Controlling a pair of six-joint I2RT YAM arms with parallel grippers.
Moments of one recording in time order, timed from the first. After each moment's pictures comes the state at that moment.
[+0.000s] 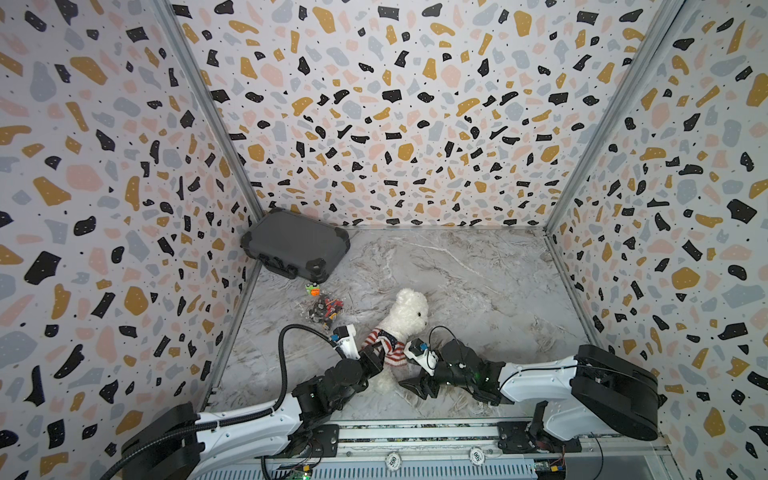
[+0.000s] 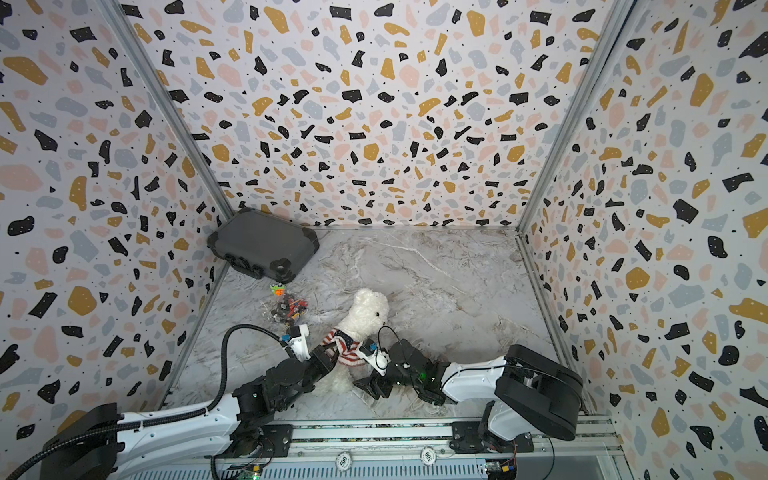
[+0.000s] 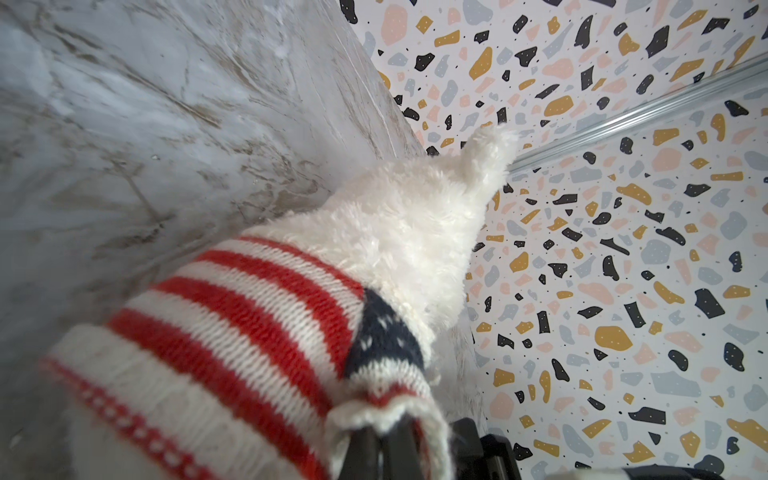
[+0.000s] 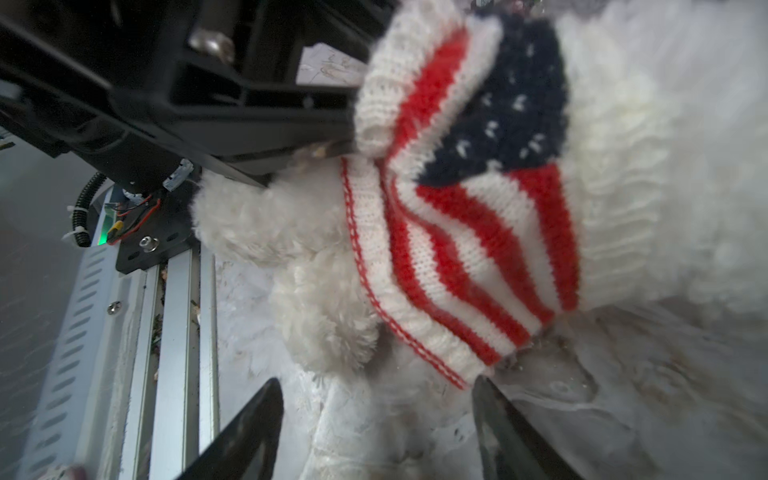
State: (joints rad) left arm -1.04 0.86 0.10 0.45 -0.40 -1.26; right arm 1.09 1.46 0.40 0.54 -0.24 0.13
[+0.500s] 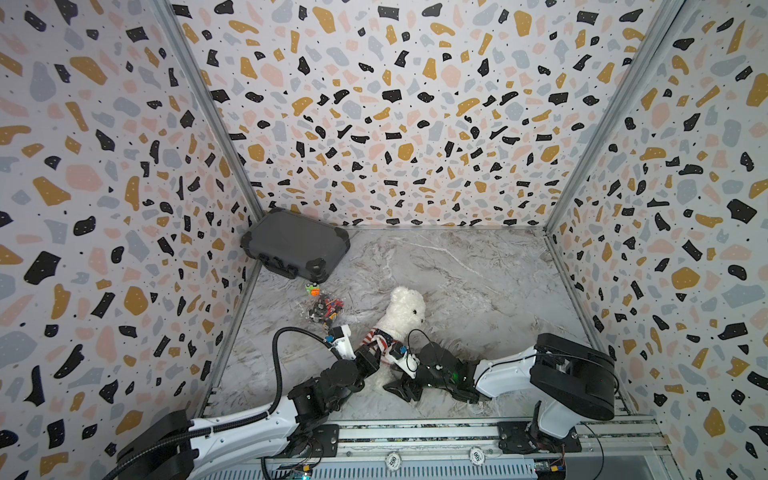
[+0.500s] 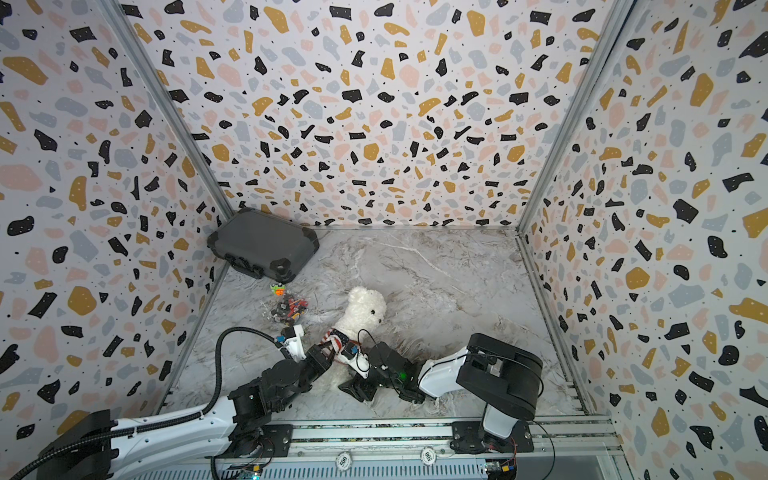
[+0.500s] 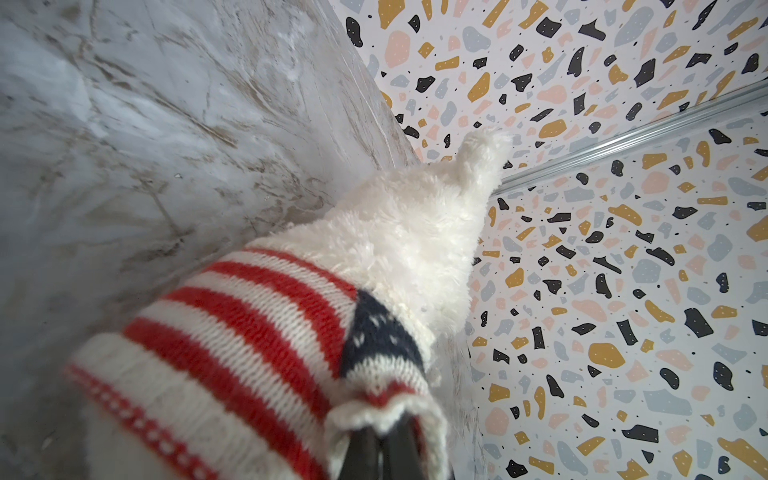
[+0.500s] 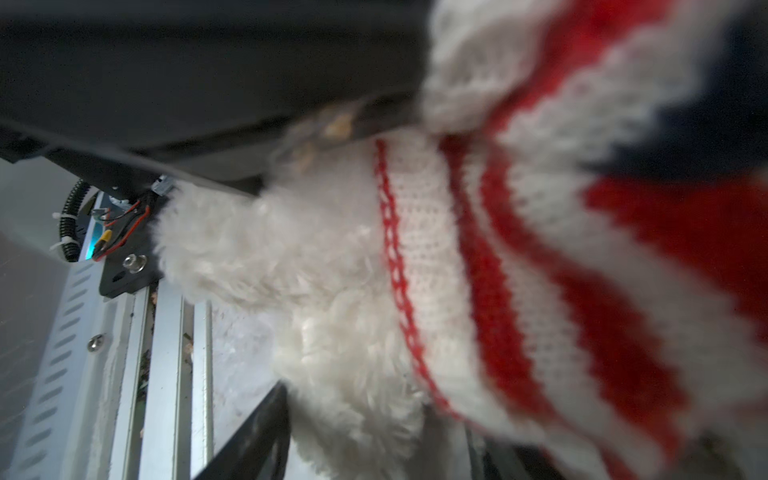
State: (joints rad) left arm -1.02 0.81 0.09 0.43 -0.41 -1.27; right arm 1.16 1.67 0.54 0.58 -0.23 0.16
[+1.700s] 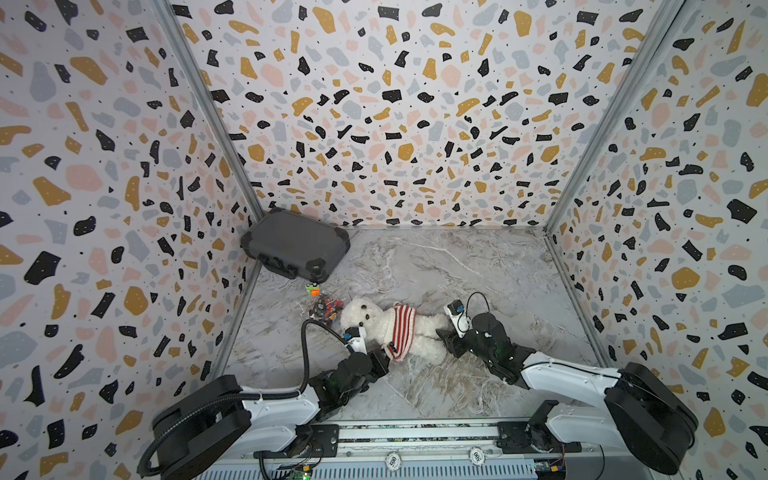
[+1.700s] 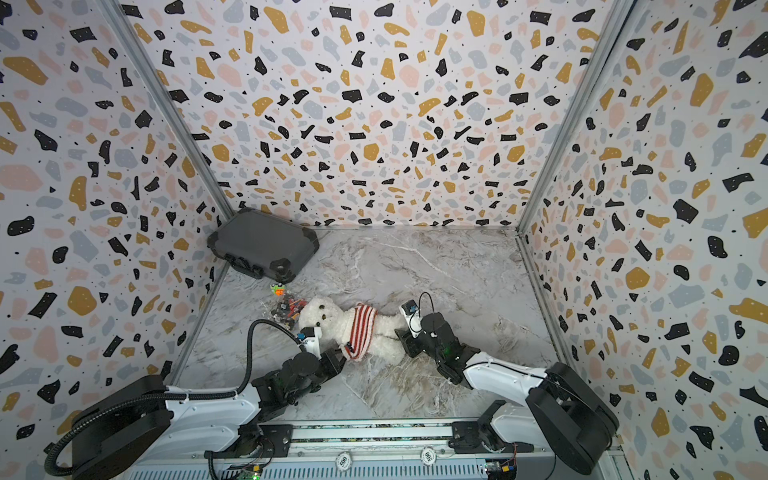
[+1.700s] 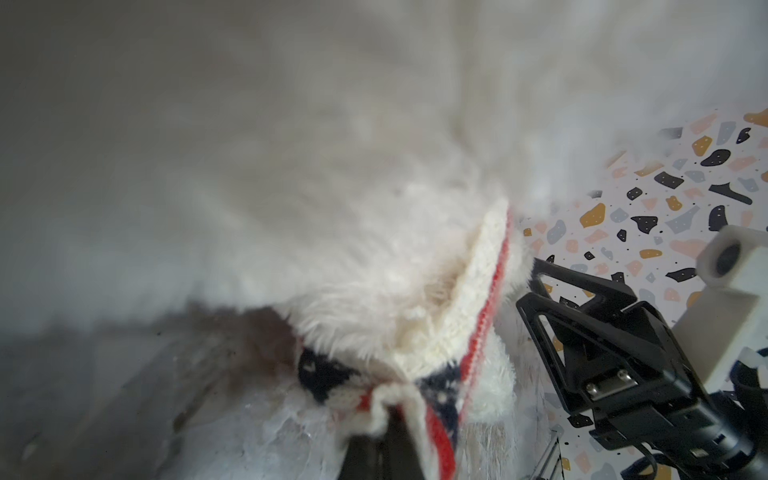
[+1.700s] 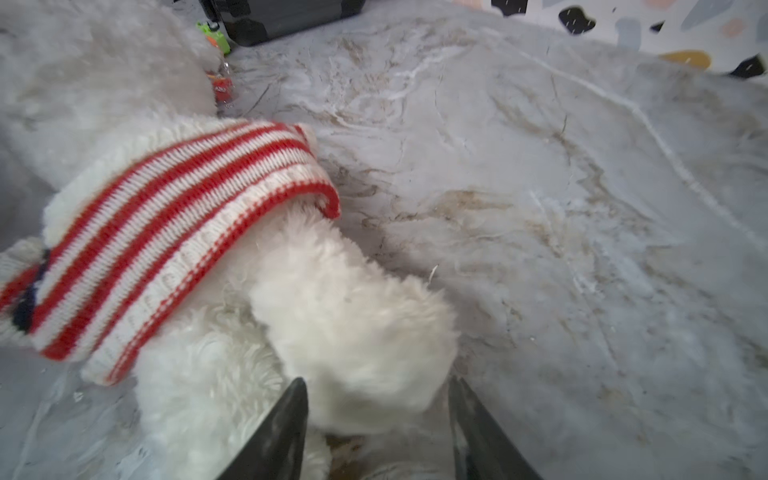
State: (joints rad) left arm -0.97 1.15 0.13 0.56 -0.22 -1.21; right arm 0.76 1.17 0.38 0.30 0.00 0.05
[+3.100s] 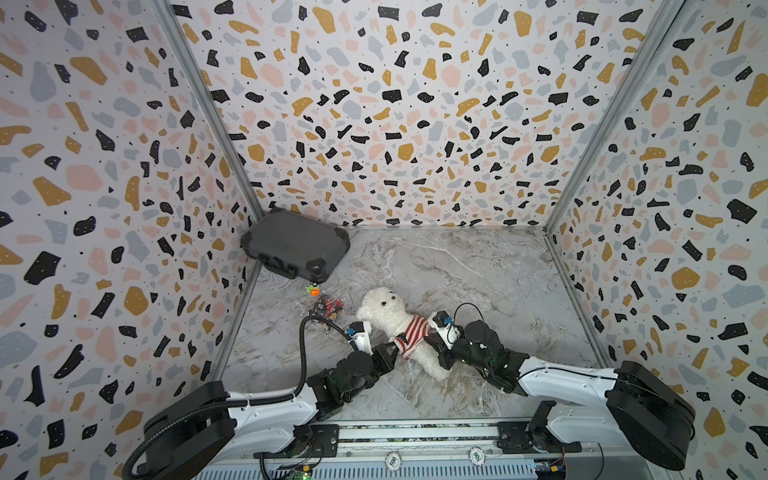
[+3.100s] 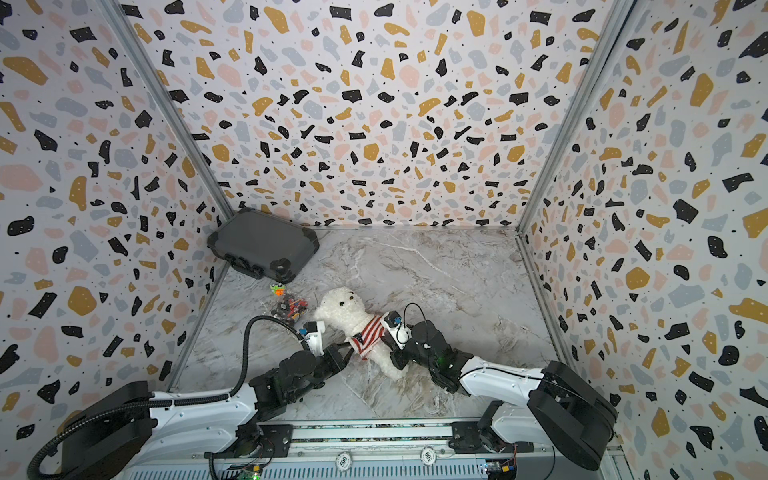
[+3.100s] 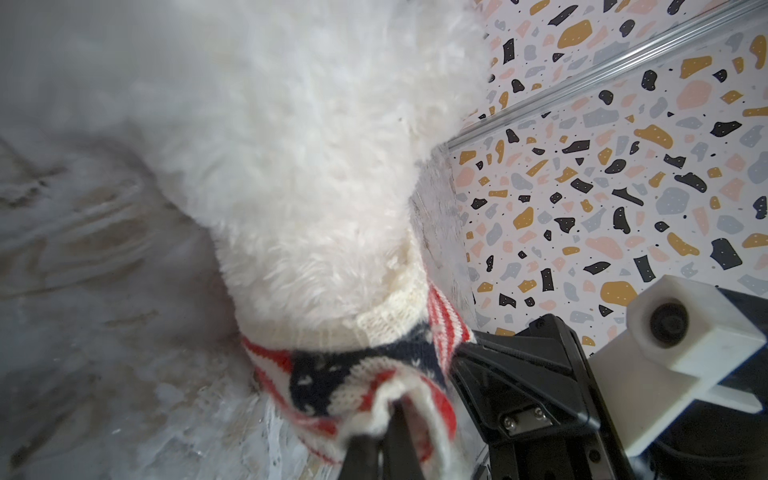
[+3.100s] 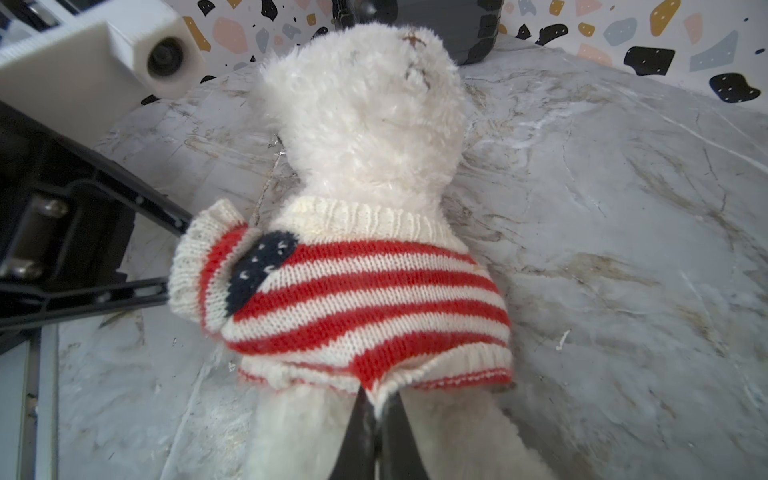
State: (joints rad) left arm -1.02 1.08 0.18 0.56 -0.24 -1.21; right arm 0.86 1.23 0.37 0.41 -0.12 0.03
